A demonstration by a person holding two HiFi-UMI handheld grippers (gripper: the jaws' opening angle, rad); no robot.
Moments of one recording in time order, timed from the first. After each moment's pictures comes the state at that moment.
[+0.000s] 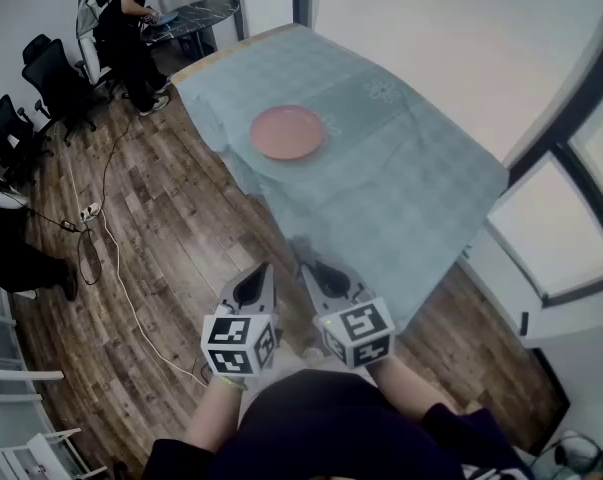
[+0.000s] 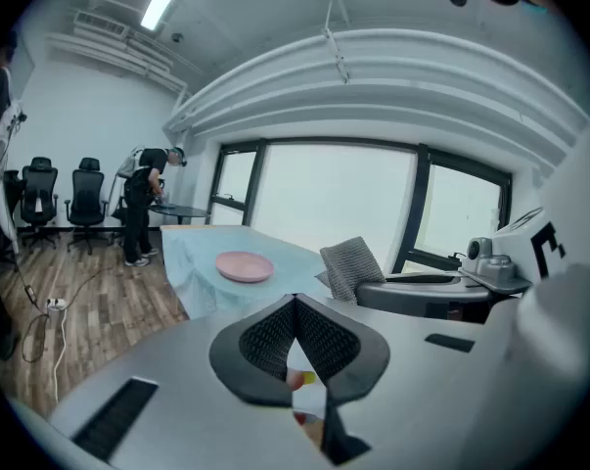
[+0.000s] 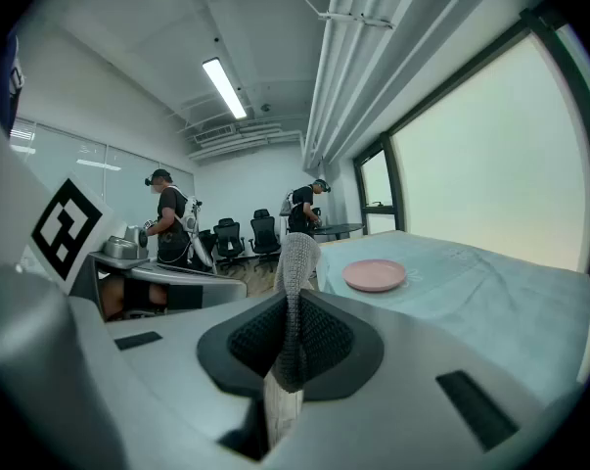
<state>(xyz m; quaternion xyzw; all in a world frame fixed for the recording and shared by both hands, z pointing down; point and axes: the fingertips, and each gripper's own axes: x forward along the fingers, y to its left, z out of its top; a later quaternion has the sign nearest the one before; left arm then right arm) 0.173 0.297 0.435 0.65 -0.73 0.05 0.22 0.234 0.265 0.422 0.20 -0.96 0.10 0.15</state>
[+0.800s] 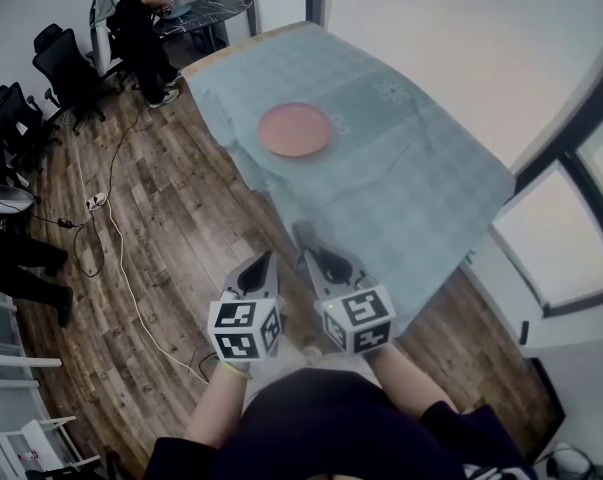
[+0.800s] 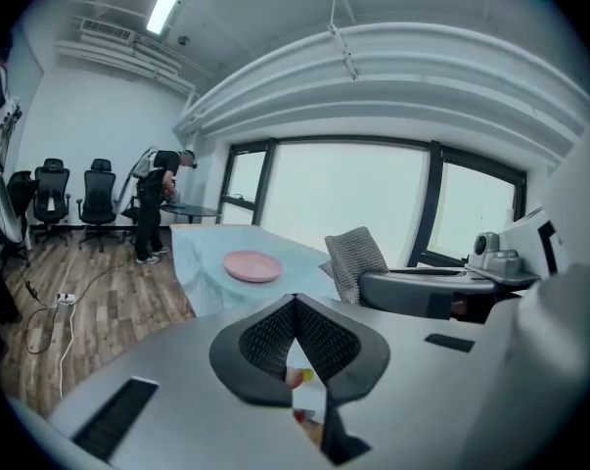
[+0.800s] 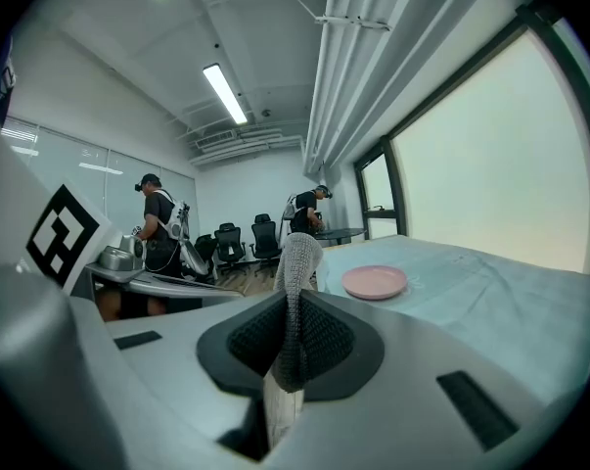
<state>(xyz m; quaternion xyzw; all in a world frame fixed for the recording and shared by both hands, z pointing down) 0.171 0.280 0.444 0.62 -0.74 0.05 0.23 0.231 0.243 0.419 0.19 -0.97 0.10 0.14</state>
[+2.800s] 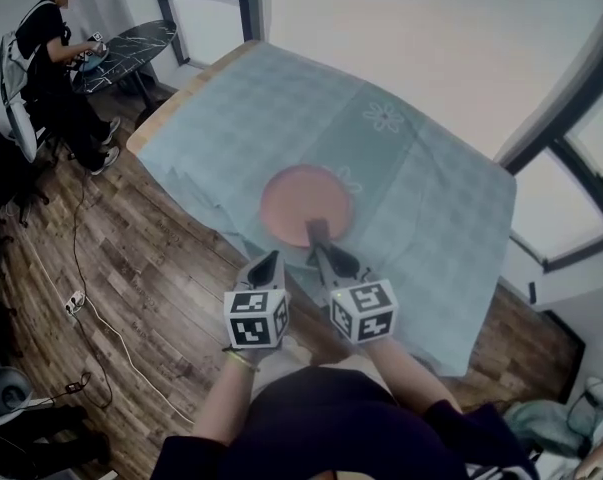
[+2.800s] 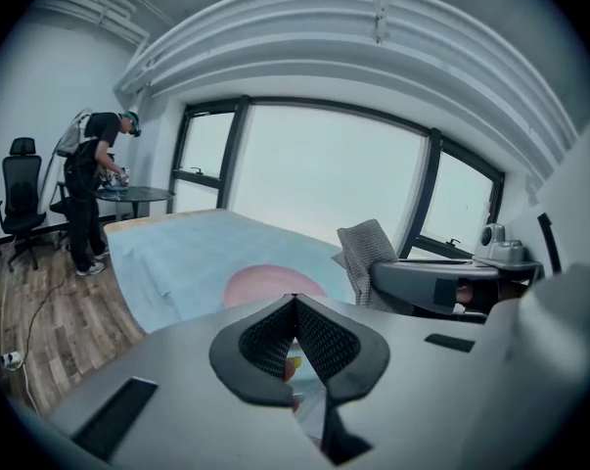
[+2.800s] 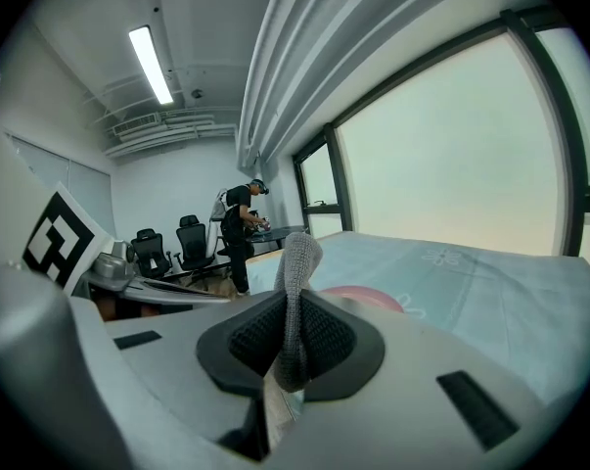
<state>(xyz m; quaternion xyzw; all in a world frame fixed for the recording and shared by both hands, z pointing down) -0.073 0.029 0.491 0.73 -0.62 0.11 0.27 0.008 0.003 0.456 0.38 -0.90 0.15 0.15</state>
